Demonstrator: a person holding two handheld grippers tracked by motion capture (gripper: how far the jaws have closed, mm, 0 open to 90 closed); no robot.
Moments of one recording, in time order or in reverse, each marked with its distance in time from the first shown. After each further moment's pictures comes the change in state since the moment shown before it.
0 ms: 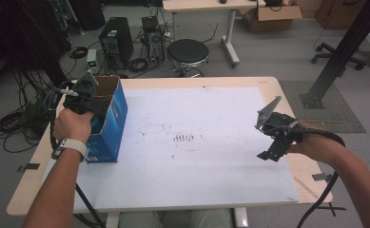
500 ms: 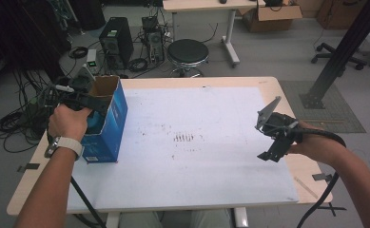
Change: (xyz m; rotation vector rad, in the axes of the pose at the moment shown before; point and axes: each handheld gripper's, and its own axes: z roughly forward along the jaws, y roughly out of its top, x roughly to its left) left arm 0.003 0.003 -0.022 -0.029 -0.041 0.011; right arm 0.002 0.001 -0.002 0.006 -0.003 0.000
